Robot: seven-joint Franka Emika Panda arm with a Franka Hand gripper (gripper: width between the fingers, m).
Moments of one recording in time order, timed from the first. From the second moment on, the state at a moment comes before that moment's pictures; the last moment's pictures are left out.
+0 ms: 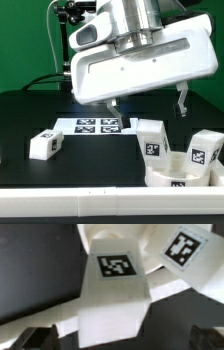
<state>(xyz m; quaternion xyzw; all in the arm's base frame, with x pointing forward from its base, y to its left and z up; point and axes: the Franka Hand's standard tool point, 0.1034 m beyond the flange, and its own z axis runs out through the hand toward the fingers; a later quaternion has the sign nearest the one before) 0.622 0.034 0.106 -0.97 0.14 -0.12 0.12</state>
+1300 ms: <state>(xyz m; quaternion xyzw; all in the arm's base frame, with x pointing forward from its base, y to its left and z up) 0.623 0.038 0.098 -0.98 -0.16 -0.08 0.11</state>
